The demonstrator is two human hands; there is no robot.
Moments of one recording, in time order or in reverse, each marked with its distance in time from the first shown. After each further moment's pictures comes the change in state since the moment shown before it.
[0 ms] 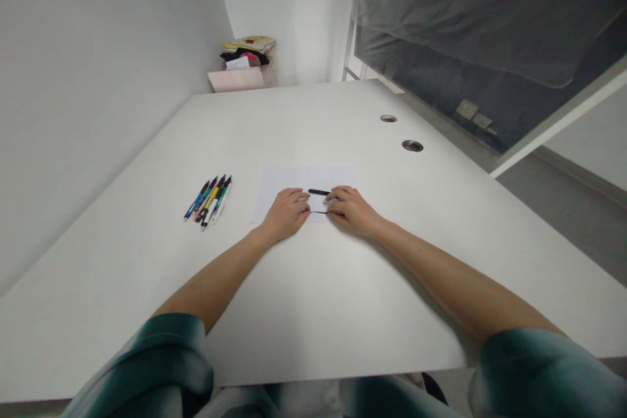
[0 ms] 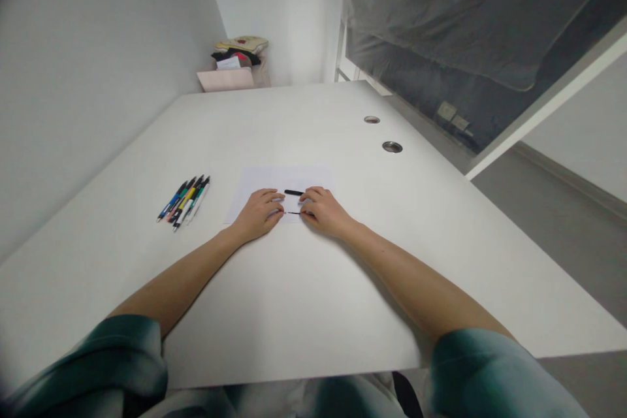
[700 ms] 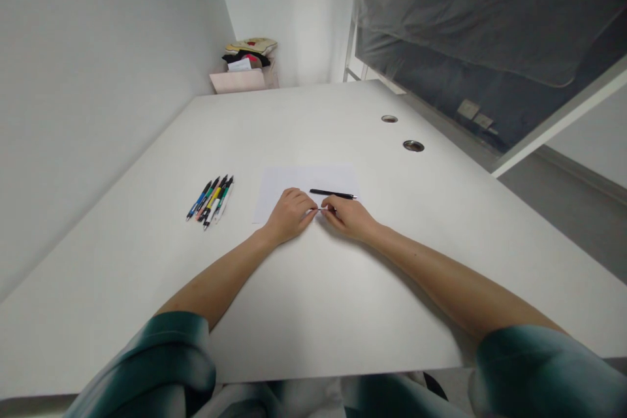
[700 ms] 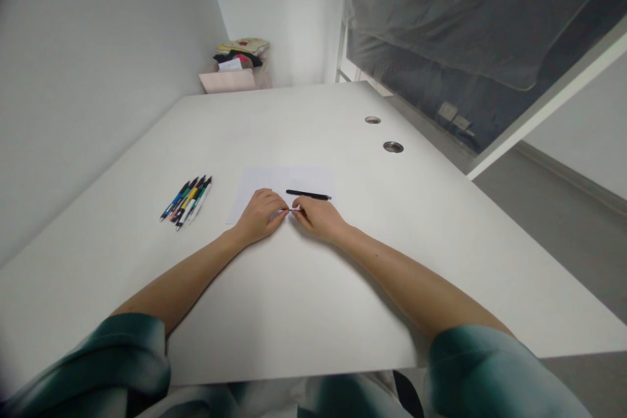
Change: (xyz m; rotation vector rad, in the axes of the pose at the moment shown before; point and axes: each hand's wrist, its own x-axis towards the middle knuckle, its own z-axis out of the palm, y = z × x) left_hand 0.000 0.015 -0.011 -0.008 0.071 0.050; right_hand 0.006 -0.031 0.001 0.066 -0.043 0.217
